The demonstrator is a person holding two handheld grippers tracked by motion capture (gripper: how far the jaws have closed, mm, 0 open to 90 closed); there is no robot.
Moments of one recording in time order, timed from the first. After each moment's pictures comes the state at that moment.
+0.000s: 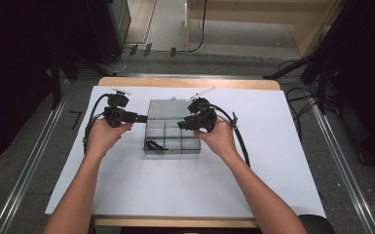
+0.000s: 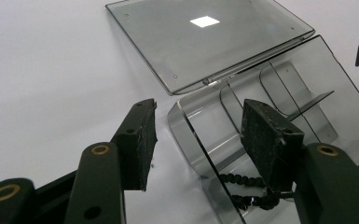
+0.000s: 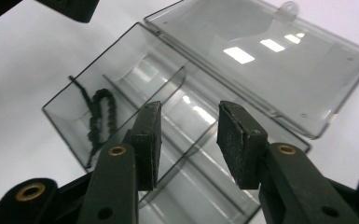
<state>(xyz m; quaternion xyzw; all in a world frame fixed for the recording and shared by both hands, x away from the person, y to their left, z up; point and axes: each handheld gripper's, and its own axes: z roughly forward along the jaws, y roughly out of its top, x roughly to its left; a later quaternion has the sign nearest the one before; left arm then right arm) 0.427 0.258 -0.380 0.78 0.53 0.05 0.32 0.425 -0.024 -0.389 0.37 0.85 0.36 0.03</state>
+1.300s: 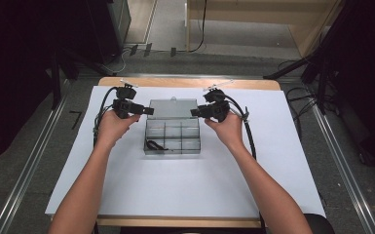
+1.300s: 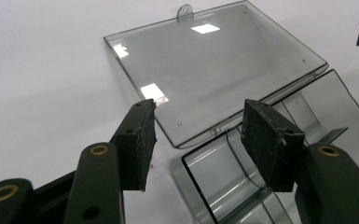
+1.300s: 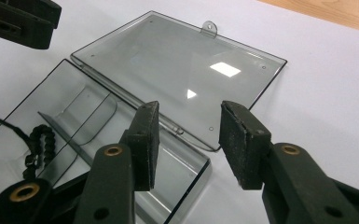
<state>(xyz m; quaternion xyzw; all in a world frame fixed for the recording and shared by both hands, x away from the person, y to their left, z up) 0.460 0.245 -0.387 0.78 0.54 0.06 0.32 0.467 -0.063 -0.404 0.43 0.81 0.40 0.04</state>
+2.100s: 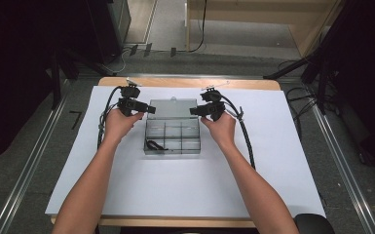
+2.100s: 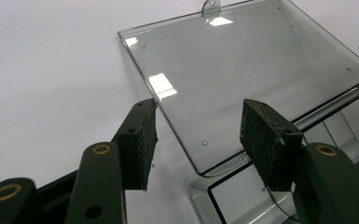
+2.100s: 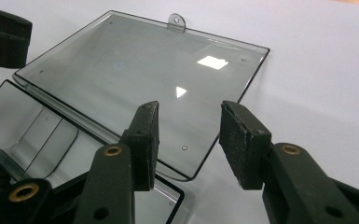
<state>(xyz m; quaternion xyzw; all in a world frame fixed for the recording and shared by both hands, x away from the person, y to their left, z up) 0.482 0.239 -0.405 0.77 0.56 0.06 0.29 0.488 -0.053 -0.431 0.49 0.78 0.38 0.05</state>
